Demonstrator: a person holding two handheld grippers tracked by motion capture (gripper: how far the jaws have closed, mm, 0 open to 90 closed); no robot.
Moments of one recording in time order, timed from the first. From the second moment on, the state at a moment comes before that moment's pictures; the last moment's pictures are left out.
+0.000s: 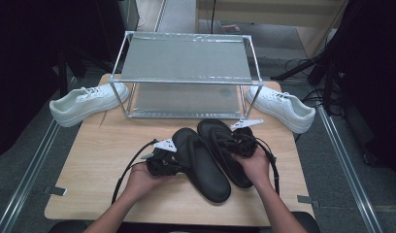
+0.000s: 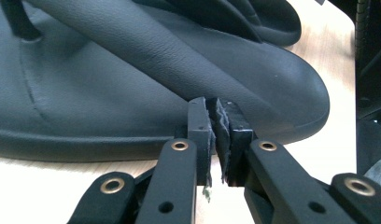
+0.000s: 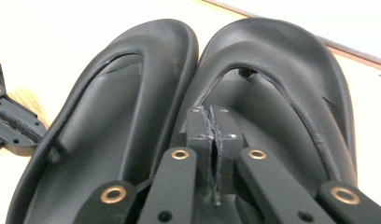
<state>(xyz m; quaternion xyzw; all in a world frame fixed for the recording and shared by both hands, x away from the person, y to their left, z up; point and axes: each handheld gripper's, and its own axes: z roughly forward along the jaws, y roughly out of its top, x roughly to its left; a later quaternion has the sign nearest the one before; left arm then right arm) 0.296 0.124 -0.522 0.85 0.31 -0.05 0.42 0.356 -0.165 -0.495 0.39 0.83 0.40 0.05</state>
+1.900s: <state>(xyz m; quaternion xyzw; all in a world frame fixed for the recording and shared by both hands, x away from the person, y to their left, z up) 0.327 0.204 -0.495 0.83 0.38 0.01 0.42 0.313 -0.159 -0.509 0.37 0.81 0.44 0.07</state>
